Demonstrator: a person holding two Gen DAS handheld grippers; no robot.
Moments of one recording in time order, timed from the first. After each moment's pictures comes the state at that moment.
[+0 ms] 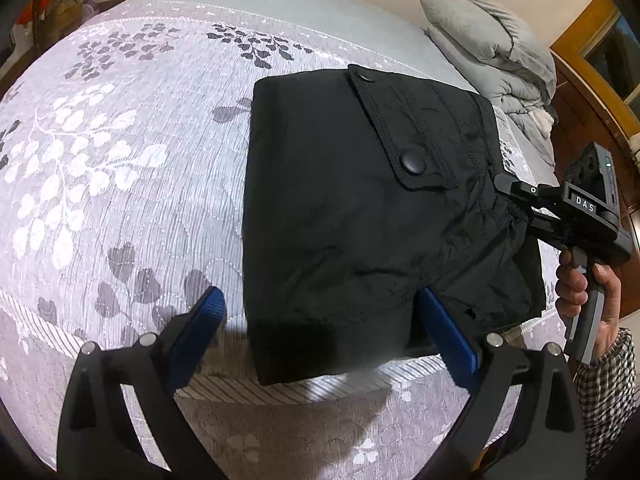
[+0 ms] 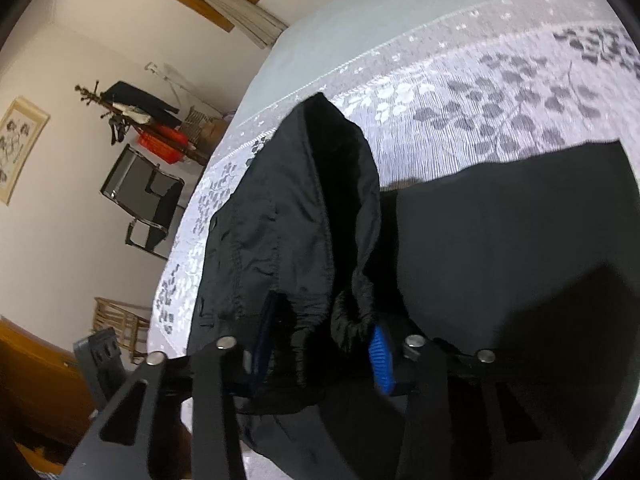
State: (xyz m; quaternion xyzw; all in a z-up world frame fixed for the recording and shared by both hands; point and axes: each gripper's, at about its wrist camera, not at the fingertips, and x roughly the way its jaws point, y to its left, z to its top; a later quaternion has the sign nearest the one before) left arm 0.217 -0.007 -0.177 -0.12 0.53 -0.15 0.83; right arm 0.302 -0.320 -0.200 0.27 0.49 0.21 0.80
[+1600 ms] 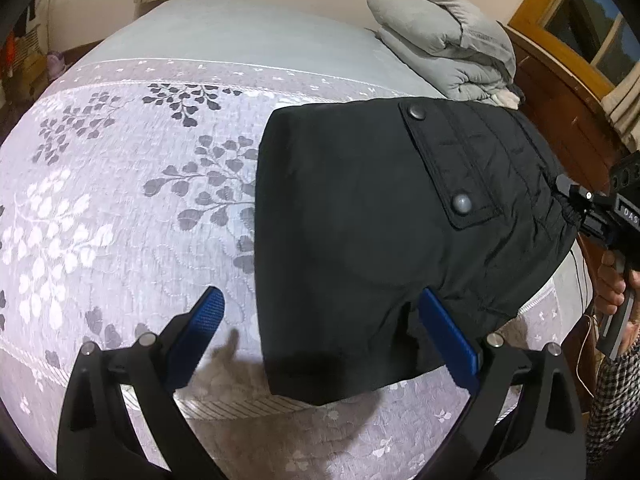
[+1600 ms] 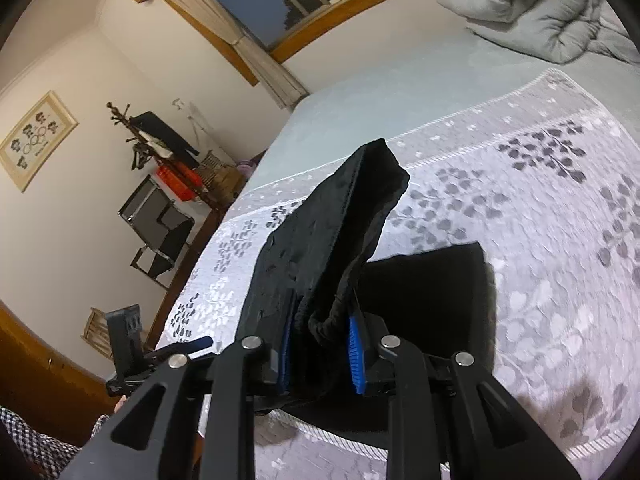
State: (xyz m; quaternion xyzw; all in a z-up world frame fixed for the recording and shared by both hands) left arm 0.220 -0.078 -0.111 -0.07 0.51 -0.20 0.83; right arm 0.208 -0.410 -0.085 0.26 0.39 0.18 0.86
